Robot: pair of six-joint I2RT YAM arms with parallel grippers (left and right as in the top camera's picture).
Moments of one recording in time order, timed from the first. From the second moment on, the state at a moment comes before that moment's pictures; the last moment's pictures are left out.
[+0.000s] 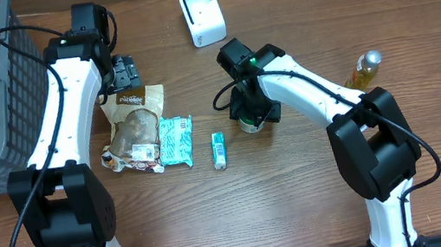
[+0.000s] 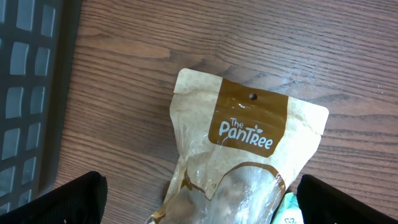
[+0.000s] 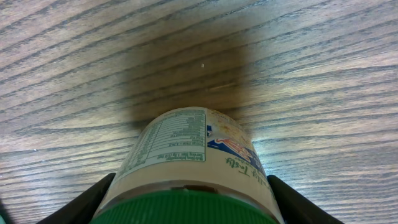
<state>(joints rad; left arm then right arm) -0.06 1.97 1.74 -1.05 -0.23 -0.29 0.53 2.10 1.59 -0.99 0.00 0.75</state>
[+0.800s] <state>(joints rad) -0.06 1.97 1.74 -1.05 -0.23 -0.29 0.52 2.10 1.59 -1.02 0.00 0.79</state>
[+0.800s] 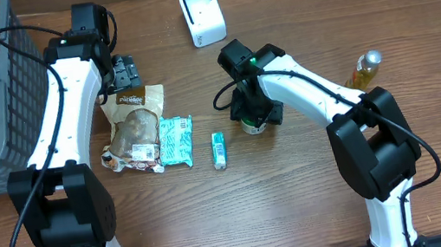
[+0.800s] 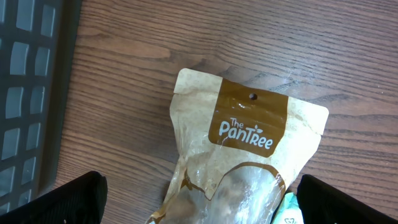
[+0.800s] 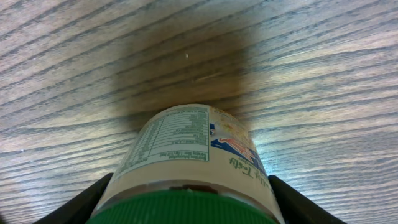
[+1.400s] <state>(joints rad) -0.06 1.97 1.74 -1.05 -0.23 -0.29 0.52 2.10 1.59 -1.02 0.00 0.64</state>
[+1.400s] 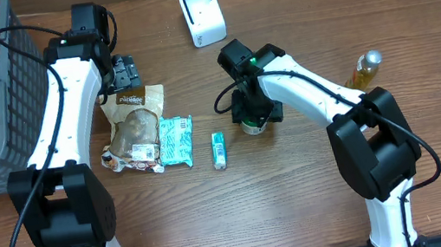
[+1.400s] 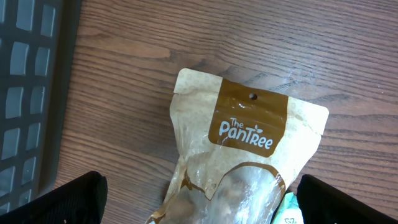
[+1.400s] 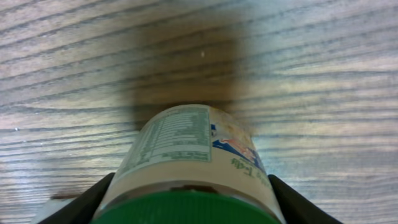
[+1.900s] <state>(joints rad) -0.06 1.97 1.74 -1.05 -0.23 -0.29 0.52 2.10 1.58 -1.00 0.01 0.68</state>
